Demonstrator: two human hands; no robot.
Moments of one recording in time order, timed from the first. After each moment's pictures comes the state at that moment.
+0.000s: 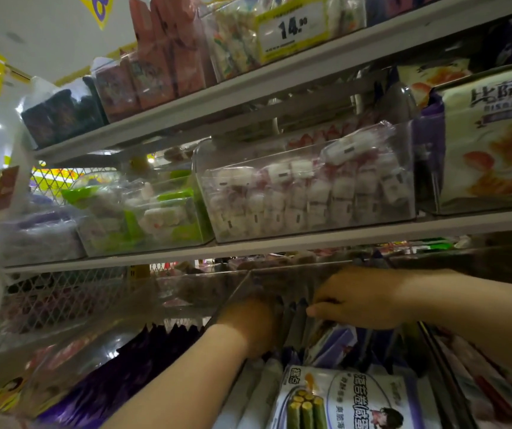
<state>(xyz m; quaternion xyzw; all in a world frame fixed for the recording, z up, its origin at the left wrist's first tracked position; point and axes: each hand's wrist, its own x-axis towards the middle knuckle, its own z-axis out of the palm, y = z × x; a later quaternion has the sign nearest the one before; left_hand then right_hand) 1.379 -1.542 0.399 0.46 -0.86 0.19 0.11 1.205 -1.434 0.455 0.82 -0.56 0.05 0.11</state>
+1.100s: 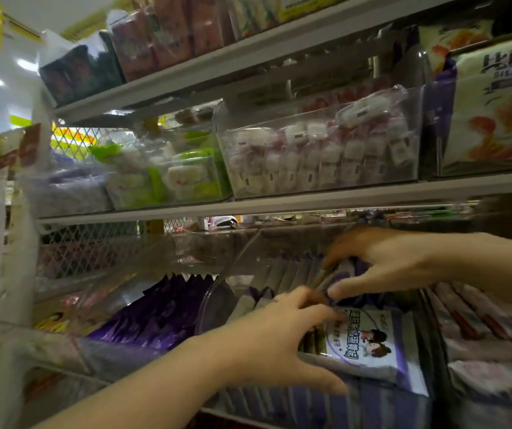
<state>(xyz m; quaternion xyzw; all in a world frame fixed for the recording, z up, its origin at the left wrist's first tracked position) 1.405 -1.415 0.372 0.28 -0.95 -0.04 0.12 1.192 -1.402 0.446 0.84 -0.52 0.08 0.12</state>
